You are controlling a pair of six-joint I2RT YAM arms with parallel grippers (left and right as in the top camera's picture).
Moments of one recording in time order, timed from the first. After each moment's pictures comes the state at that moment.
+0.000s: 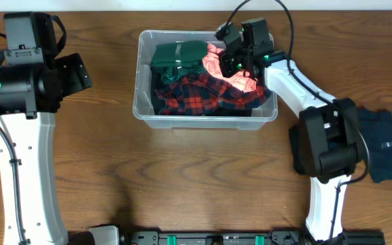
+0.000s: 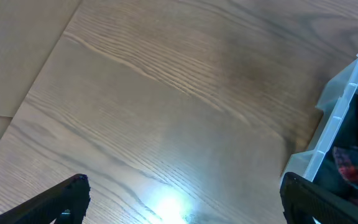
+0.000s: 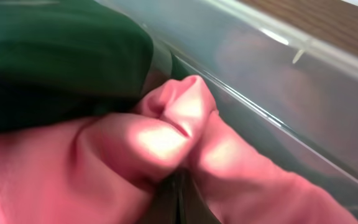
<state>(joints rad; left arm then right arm) 0.08 1.47 1.83 -1.36 -0.32 -0.25 0.32 2.15 1.61 -0.27 -0.41 -0.11</state>
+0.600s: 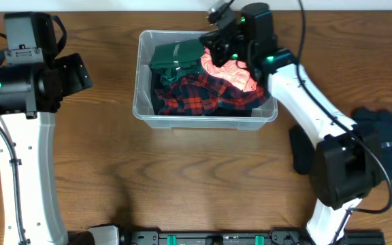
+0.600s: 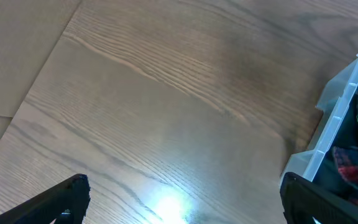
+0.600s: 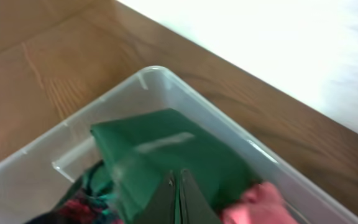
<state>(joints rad) 0.08 1.47 1.83 -1.36 -0.32 -0.25 0.41 1.97 1.59 -0.14 -0.47 -0.05</state>
